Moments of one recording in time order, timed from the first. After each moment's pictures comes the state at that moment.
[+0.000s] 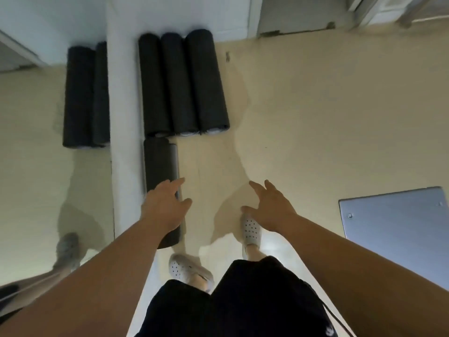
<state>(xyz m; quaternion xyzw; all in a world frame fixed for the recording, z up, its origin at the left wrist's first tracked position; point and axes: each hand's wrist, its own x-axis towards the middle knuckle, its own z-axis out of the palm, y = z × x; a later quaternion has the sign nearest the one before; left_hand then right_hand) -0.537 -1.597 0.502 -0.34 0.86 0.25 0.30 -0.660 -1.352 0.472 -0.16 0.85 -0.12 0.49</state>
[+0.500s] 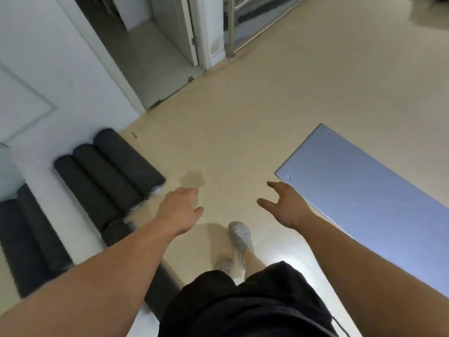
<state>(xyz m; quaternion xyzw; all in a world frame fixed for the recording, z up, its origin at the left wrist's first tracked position) -0.578 -1.433 0.633 0.04 0.94 0.12 0.31 -0.521 -1.149 0.628 0.18 0.89 -0.34 0.26</state>
